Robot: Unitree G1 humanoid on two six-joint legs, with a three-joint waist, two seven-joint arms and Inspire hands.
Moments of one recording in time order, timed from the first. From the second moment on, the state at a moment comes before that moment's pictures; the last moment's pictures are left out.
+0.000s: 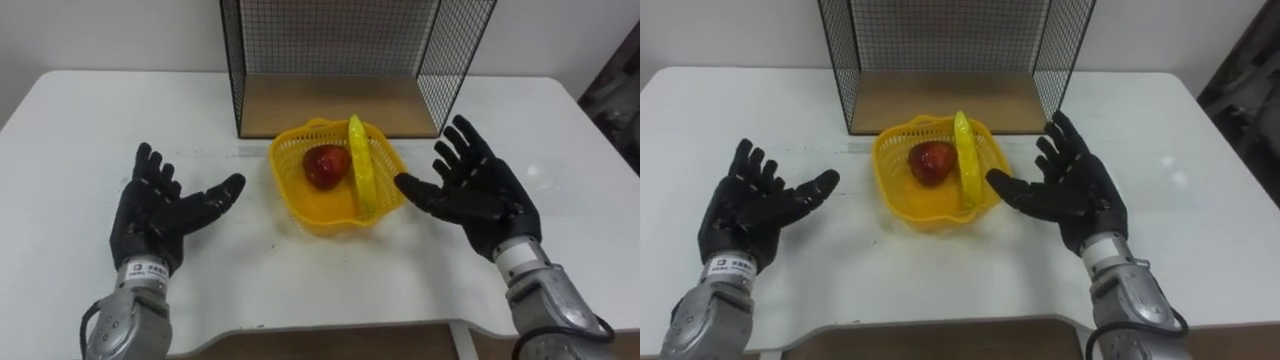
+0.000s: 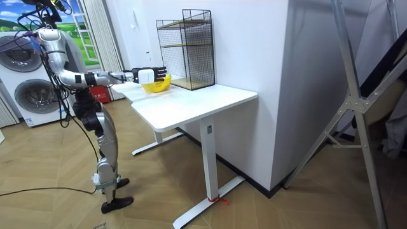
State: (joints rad) left arm 0.15 0.19 -0.06 0.01 -0.63 -0.03 0.19; right arm 0.06 -0.26 -0.02 0.07 0.58 0.03 0.15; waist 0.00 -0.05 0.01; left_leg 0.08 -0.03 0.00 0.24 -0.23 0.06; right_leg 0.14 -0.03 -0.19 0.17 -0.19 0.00
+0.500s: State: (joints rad) left arm 0.15 0.19 -0.07 0.06 -0.63 -0.01 0.14; right arm 0.05 -0.26 0.01 0.15 0.58 0.03 0.17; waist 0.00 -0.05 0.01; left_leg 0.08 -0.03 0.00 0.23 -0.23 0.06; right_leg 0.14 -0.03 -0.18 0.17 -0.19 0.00
